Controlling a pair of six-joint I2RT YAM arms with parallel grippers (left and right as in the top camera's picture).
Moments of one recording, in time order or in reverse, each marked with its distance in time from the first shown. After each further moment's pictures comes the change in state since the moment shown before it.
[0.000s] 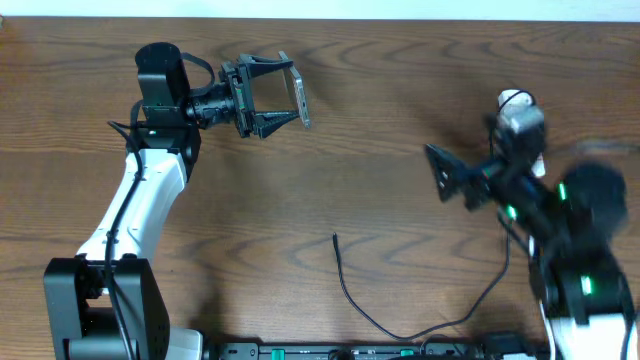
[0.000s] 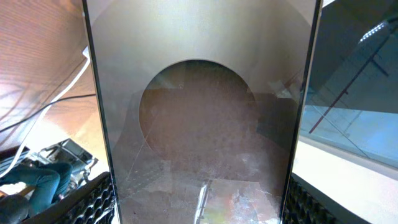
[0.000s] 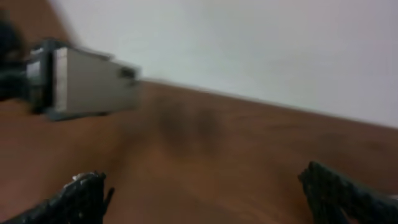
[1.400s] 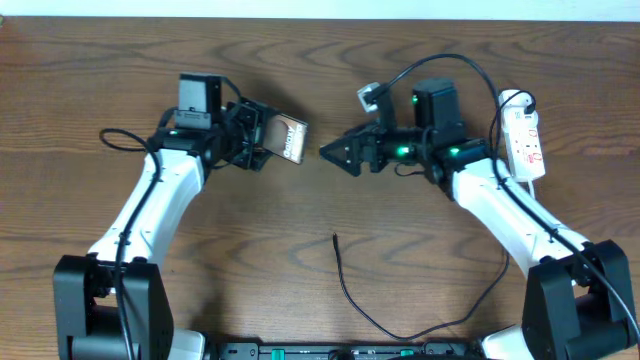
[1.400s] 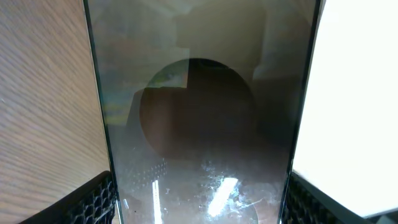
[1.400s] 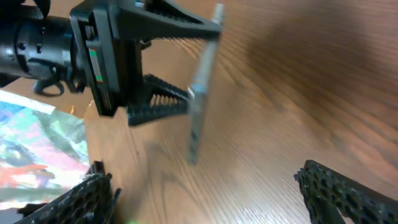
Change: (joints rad) left arm -0.113 0.000 0.004 -0.630 -0.727 0.531; right arm 0.259 0.782 0.157 0.218 -0.356 0.195
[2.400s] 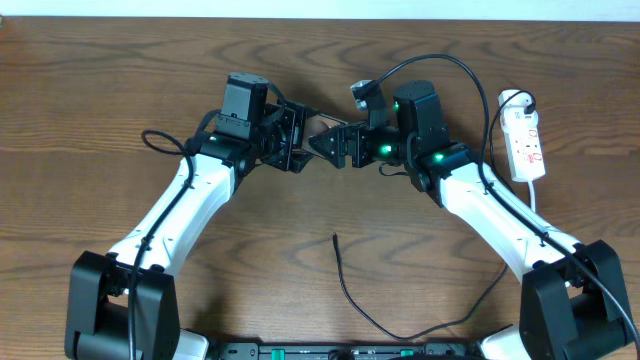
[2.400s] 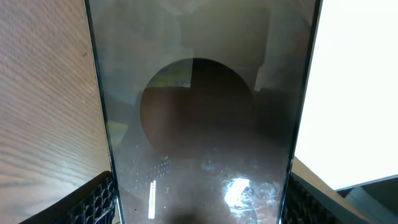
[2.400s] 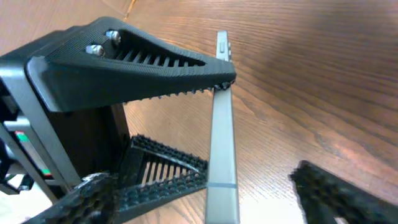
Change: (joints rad) left arm -0.160 0.000 0.000 0.106 0.011 -0.241; right arm 0.058 0.000 0.000 0.054 0.186 0.178
